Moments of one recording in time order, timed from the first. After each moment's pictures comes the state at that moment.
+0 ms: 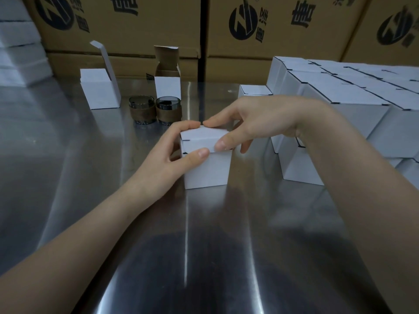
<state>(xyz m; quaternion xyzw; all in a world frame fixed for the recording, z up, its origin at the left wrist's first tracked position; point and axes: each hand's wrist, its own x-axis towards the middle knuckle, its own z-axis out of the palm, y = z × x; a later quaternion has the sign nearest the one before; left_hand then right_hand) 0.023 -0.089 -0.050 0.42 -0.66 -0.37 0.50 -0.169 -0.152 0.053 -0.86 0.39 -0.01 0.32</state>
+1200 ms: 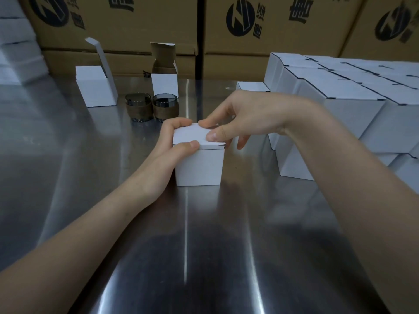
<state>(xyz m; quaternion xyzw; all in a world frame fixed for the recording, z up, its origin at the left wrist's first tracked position) 0.024 -0.100 -0.060 0.43 -0.61 -0.45 0.50 -0.166 -0.157 0.044 -0.85 0.42 -0.07 0.30</state>
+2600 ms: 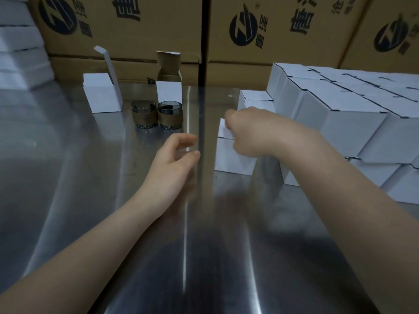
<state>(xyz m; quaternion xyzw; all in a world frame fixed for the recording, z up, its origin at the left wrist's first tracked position) 0.008 -0.093 -0.054 0.52 -0.56 -0.35 0.55 -0.143 -0.126 0.046 -0.83 0.56 0.04 -0.02</state>
